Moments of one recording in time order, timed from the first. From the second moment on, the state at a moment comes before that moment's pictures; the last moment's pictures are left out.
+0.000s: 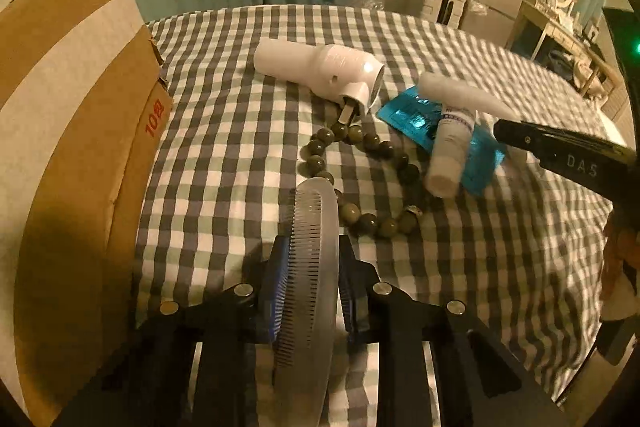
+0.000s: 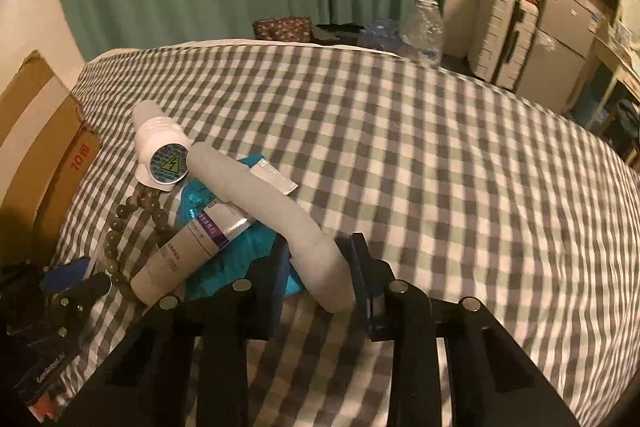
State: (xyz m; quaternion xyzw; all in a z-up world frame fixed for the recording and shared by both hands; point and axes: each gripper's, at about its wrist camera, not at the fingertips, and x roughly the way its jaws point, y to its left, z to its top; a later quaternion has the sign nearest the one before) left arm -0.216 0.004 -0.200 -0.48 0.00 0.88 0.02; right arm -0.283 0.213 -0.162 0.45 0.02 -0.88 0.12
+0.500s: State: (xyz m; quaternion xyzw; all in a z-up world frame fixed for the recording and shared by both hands) left arm -0.168 0.004 -0.131 -0.40 -0.01 0.91 0.04; right arm -0.205 0.232 -0.096 0.40 0.01 -0.91 0.09
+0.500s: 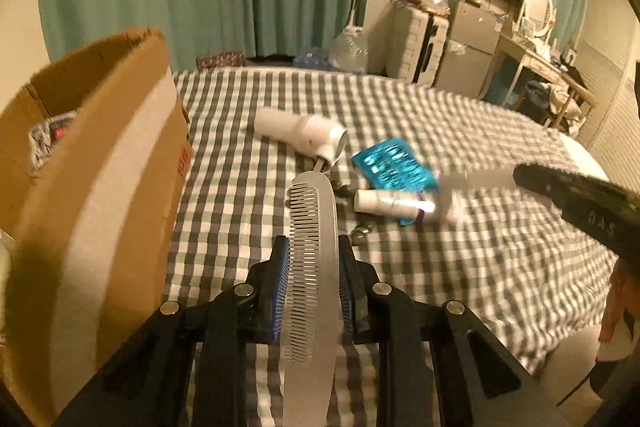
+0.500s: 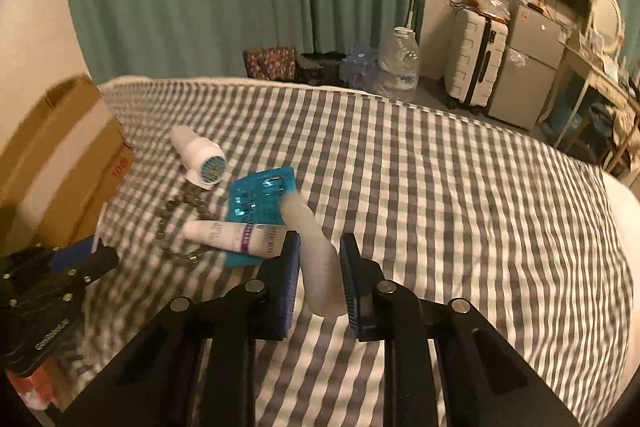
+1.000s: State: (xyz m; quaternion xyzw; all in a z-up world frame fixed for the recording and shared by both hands) left arm -0.125 0.001 -0.045 -0.33 -0.02 0.94 0.06; right arm -0.110 0.225 -0.018 0.34 0.00 -0.93 0.10
